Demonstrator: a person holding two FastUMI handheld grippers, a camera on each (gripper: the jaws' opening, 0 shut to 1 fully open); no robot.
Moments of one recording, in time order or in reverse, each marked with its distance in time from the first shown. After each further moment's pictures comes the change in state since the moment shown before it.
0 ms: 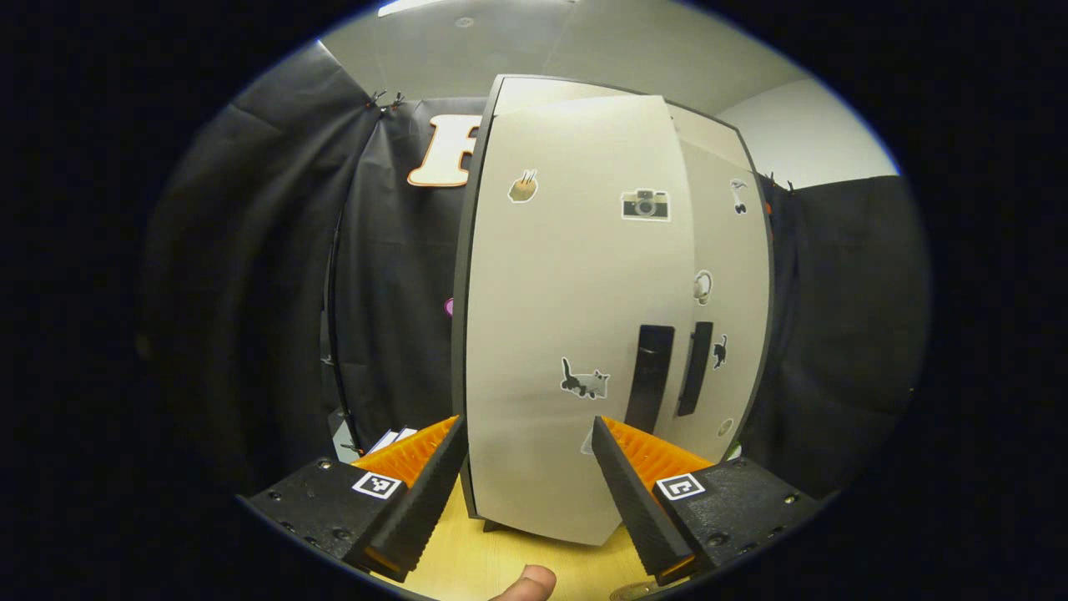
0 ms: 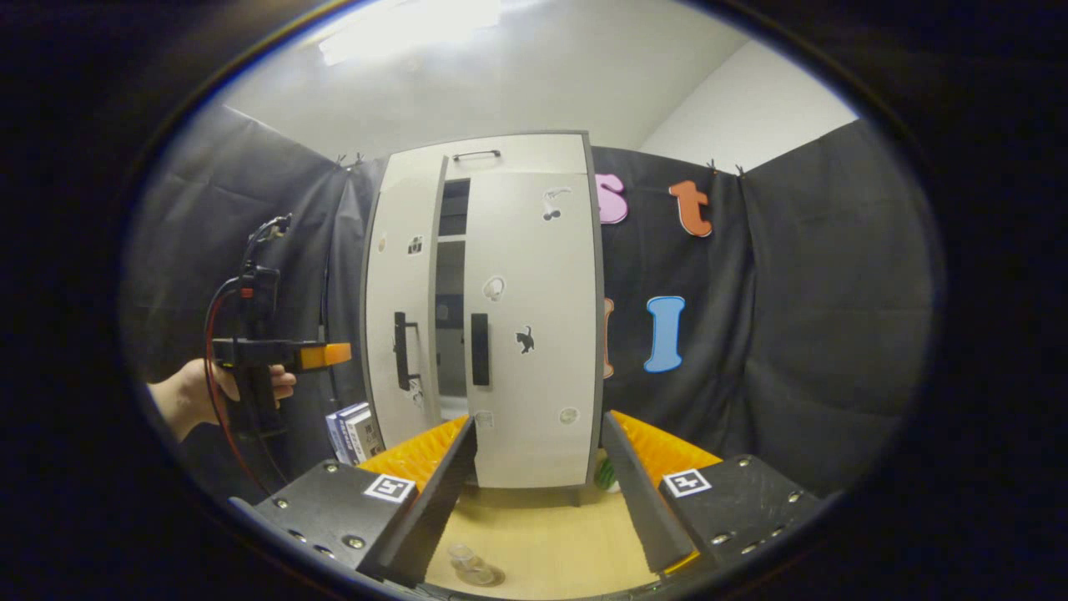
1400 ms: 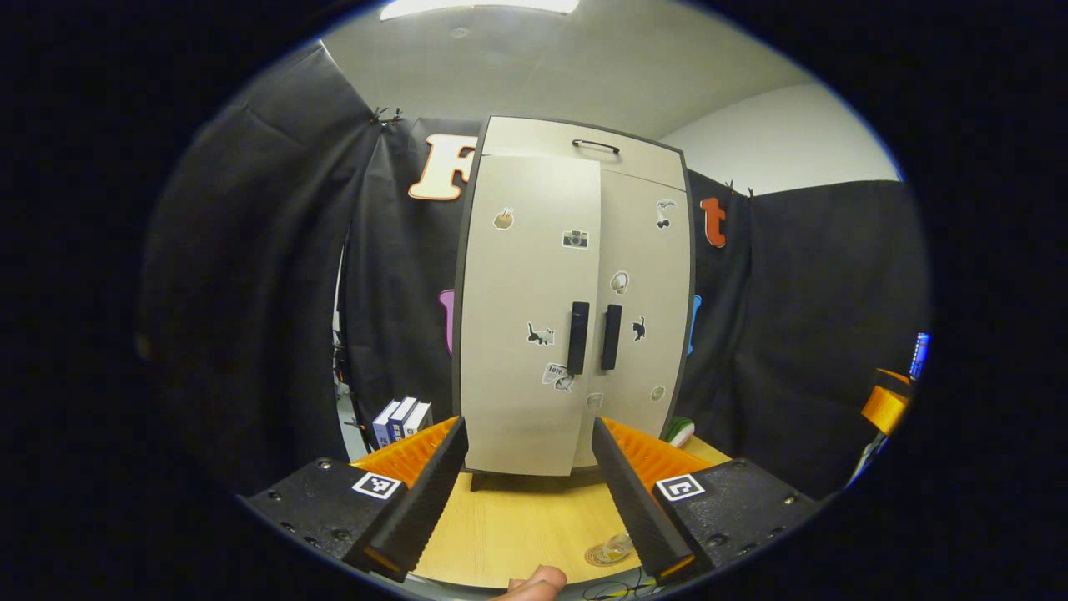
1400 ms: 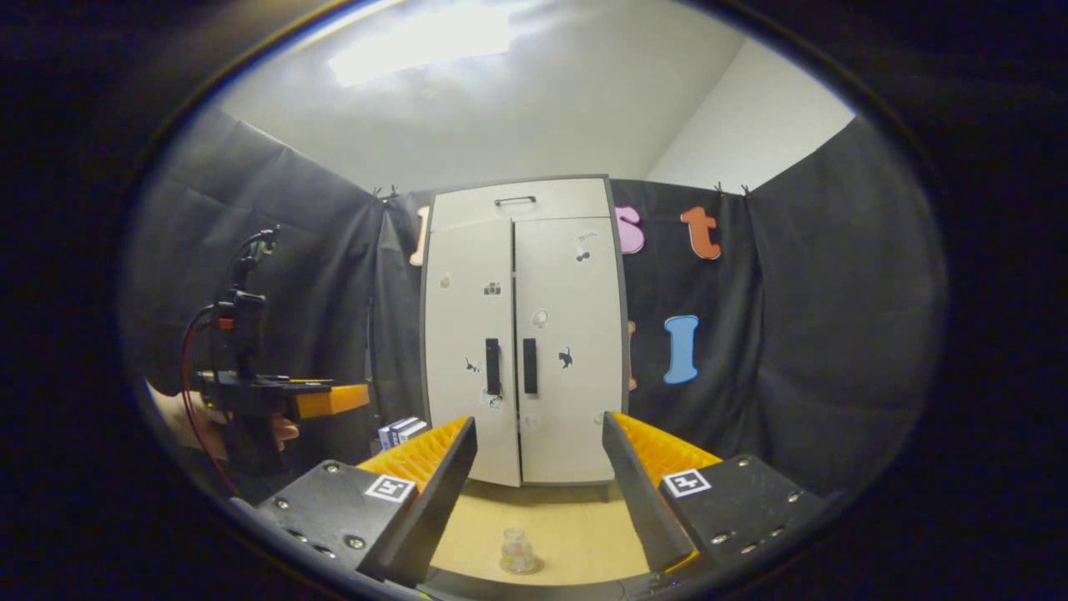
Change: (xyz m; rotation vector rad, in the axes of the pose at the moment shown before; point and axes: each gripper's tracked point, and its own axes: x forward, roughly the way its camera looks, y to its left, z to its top) left arm -0.154 -0.025 -0.014 0.000 0.022 -0.079; right arm -0.104 0.045 0.022 0.027 -0.075 0.071
